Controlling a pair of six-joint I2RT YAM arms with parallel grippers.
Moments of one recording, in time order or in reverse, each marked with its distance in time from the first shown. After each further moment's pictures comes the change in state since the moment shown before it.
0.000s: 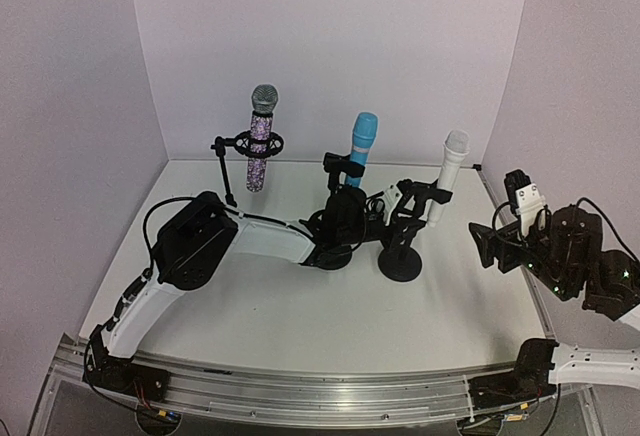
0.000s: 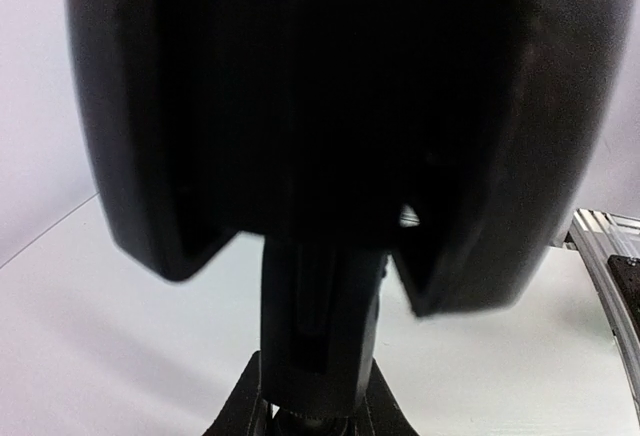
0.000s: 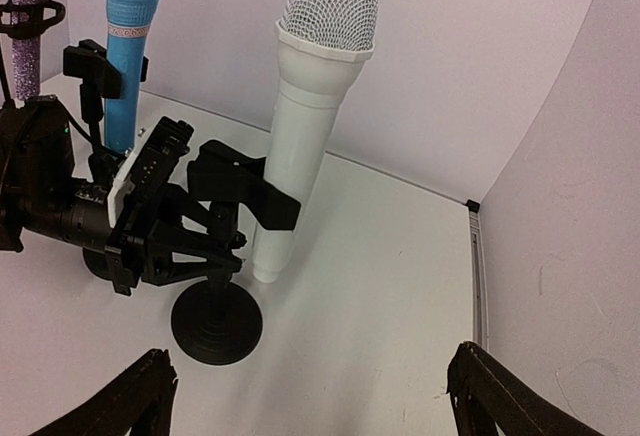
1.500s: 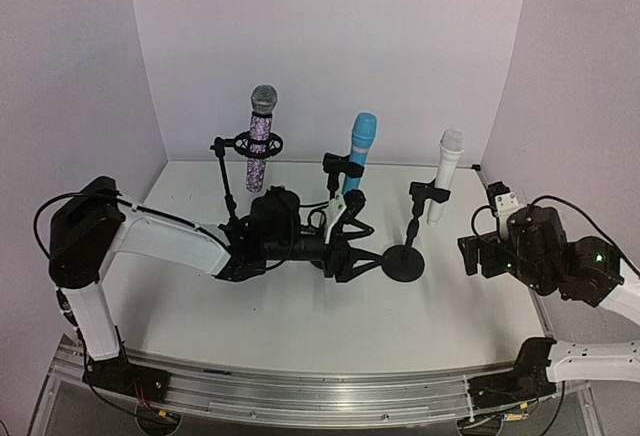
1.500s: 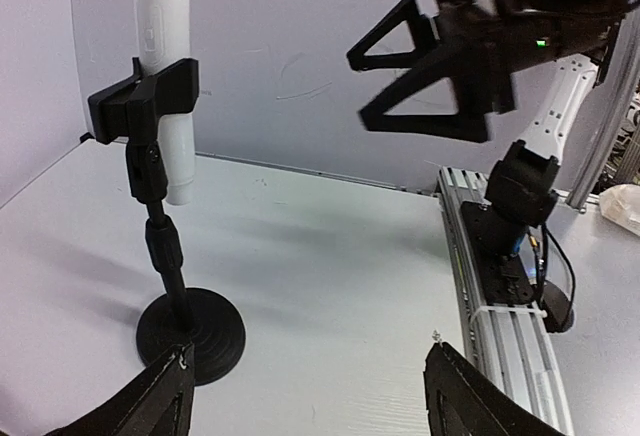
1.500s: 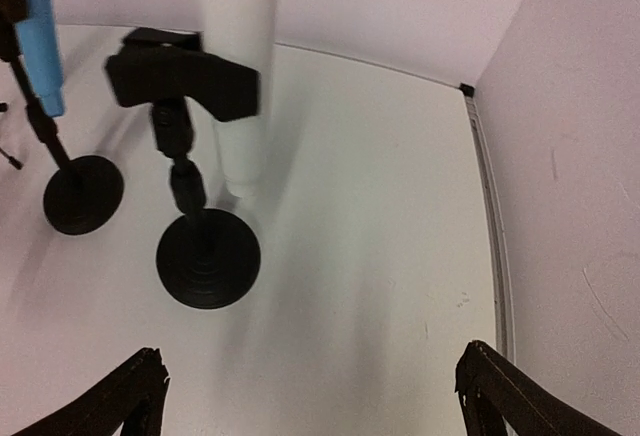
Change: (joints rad) left arm -0.030 -0.629 -0.743 0.015 0.115 -0.027; right arm -0.069 0.176 0.013 -0.152 -0.022 0.283
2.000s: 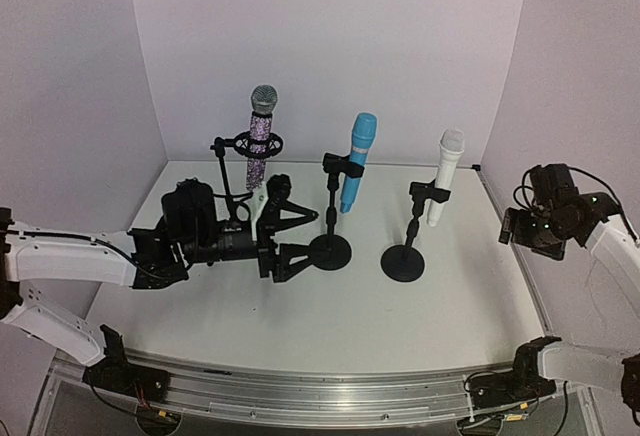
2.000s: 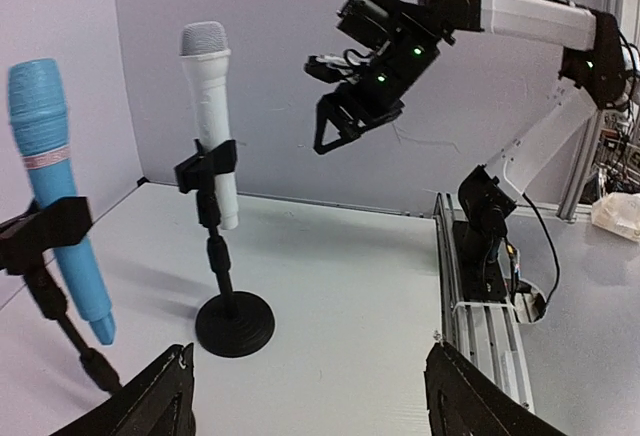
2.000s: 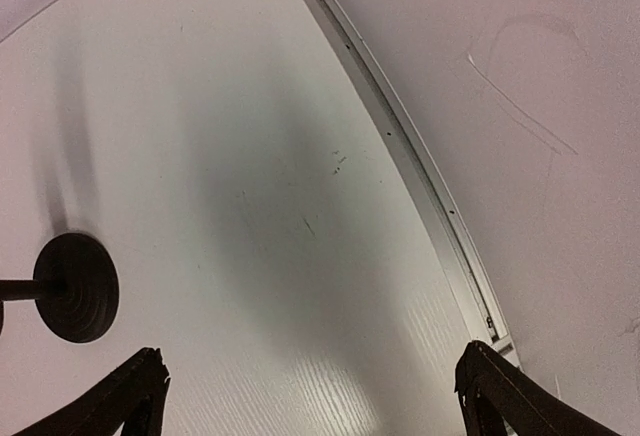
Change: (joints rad) left arm 0.005 -0.548 -0.318 -0.143 -0.077 0.074; right arm -0.730 0.254 0.190 -0.250 -0.362 0.172
